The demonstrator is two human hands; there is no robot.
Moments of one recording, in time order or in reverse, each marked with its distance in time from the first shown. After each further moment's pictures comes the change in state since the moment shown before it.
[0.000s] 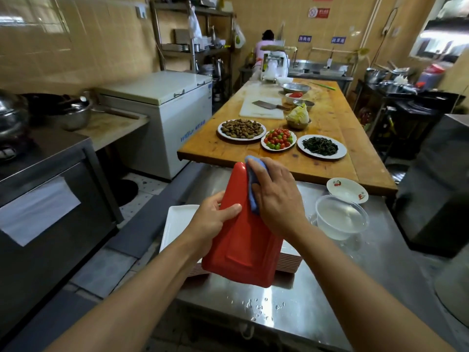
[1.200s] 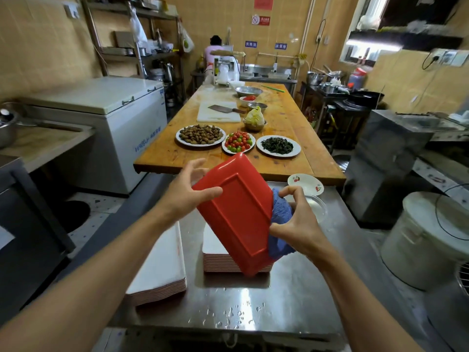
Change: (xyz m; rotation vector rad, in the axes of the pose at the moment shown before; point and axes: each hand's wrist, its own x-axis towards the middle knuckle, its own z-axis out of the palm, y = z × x) left_hand 0.068 0.032 -0.019 0.484 -0.142 0.141; right_hand -0.057 0.028 -0.049 0.649 -0.061 0.663
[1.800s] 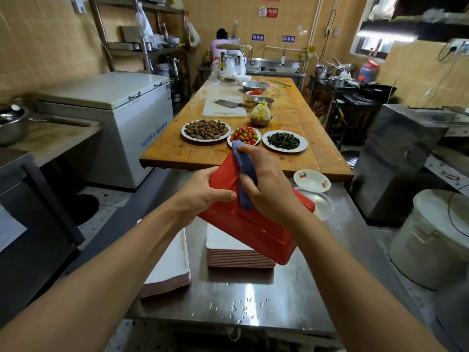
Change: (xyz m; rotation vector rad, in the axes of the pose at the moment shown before) left_hand -0.007 0.017 0.021 -0.195 -0.183 -0.010; right_hand 0.040 -0.052 0.030 -0.375 0.040 -0.523
